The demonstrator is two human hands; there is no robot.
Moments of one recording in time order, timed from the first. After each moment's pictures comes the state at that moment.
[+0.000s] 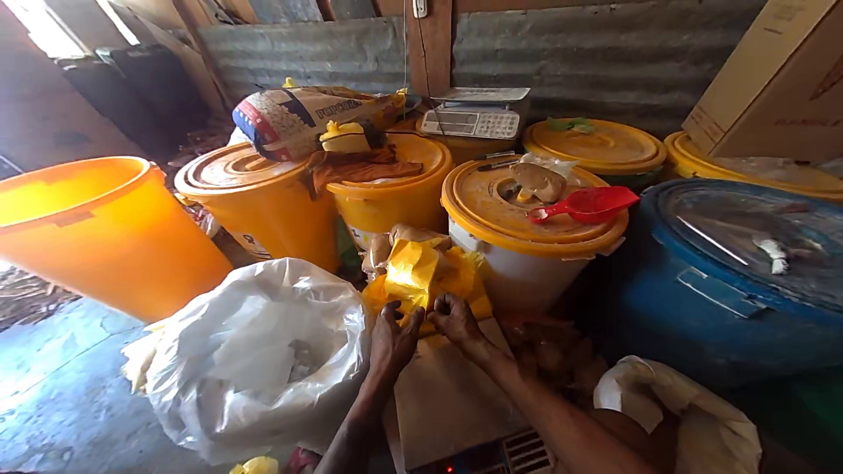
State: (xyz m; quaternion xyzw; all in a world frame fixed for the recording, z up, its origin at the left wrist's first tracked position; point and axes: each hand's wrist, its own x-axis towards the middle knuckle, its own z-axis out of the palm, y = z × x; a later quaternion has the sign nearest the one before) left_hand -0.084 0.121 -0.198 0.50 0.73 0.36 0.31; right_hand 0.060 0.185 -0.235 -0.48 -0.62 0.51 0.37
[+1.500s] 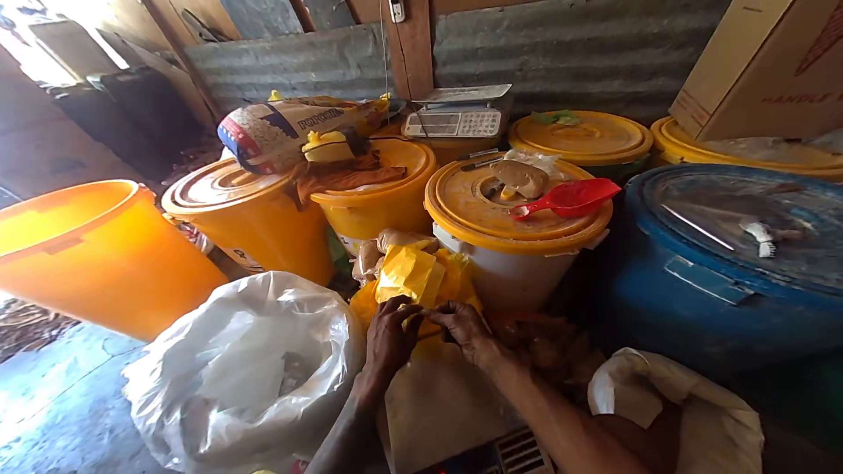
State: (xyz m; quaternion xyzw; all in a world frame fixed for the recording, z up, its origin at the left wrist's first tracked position) left_hand -0.084 0.154 -0.234 0.74 0.58 0.32 0.04; right_hand 0.091 0.175 -0.222 -0.47 -0.43 0.66 0.40
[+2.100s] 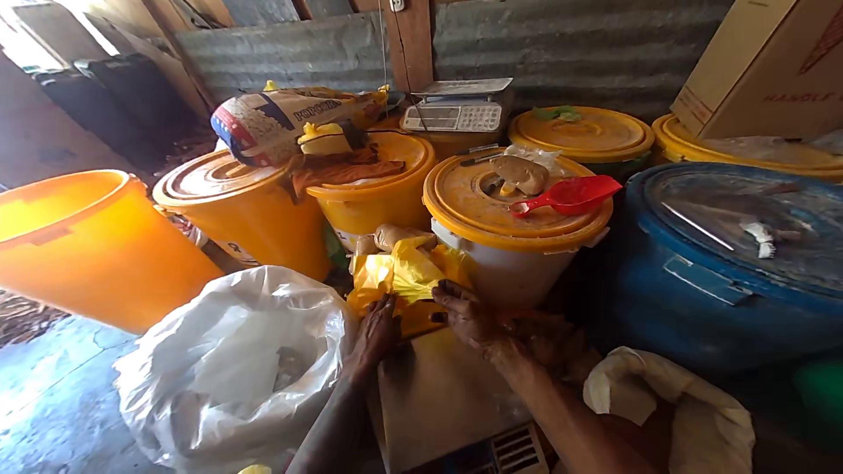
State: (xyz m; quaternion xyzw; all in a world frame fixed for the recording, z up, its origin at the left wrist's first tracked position) left_hand -0.115 0.184 -0.261 0.71 0.69 0.11 0.12; right_hand 0.109 0.168 -0.189 -0.27 -0.48 0.69 0.47
